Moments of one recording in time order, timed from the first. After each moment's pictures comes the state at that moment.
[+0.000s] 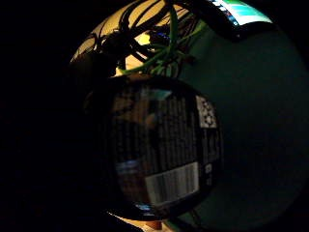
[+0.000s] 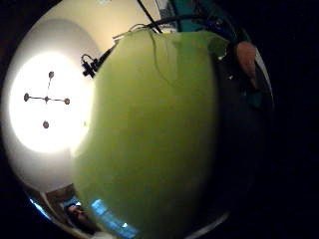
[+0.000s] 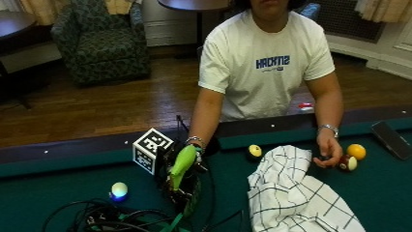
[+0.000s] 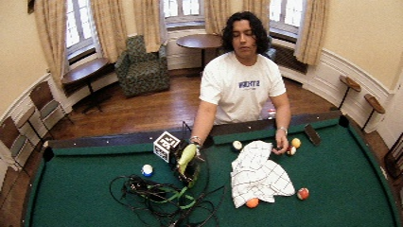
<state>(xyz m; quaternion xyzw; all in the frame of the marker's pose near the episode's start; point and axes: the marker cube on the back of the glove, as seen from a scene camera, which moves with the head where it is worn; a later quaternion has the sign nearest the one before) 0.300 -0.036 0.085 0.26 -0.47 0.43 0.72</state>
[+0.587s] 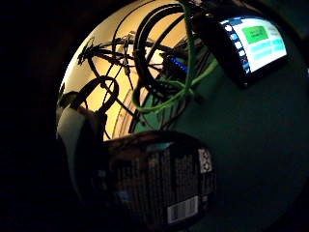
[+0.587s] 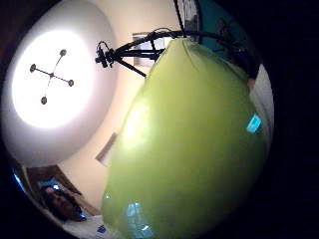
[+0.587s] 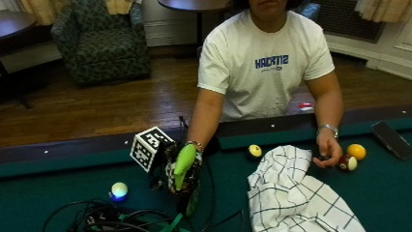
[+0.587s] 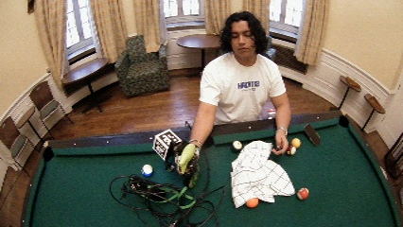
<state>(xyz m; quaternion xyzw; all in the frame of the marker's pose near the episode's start) 0.310 -0.008 0.109 0.34 -0.40 0.37 0.77</state>
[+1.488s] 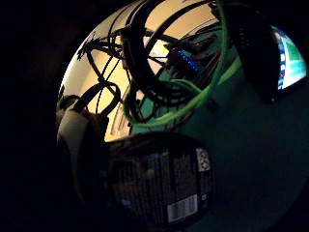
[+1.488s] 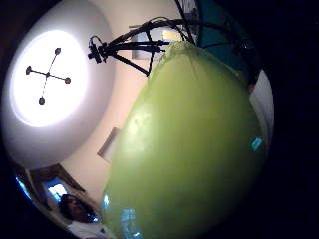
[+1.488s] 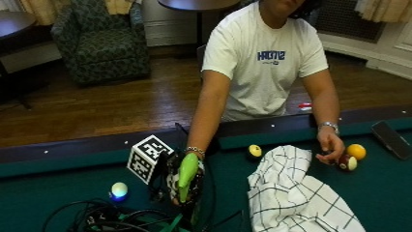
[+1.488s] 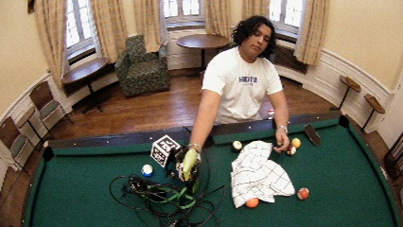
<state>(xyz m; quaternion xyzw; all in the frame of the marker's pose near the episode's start) 0.321 -0.042 0.114 0.31 -0.41 0.35 0.78</state>
